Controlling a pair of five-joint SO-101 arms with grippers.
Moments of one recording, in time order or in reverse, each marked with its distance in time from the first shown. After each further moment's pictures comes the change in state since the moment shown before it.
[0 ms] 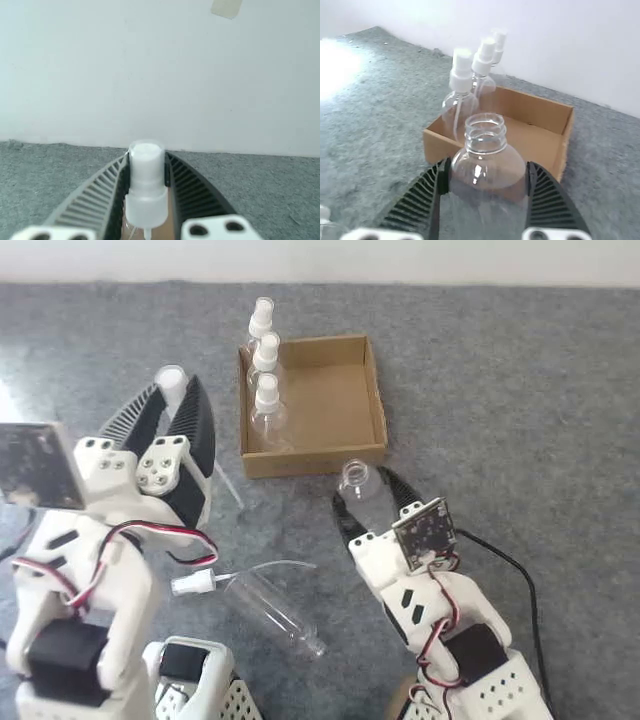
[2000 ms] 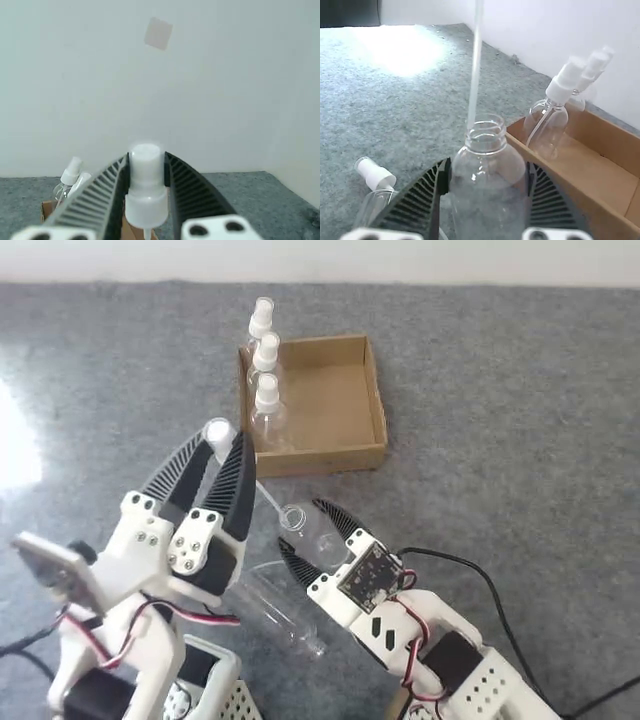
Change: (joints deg) left arm 12.2 -26.7 26.6 -13.1 3.1; right arm -14.9 0.1 7.4 -9.3 6.2
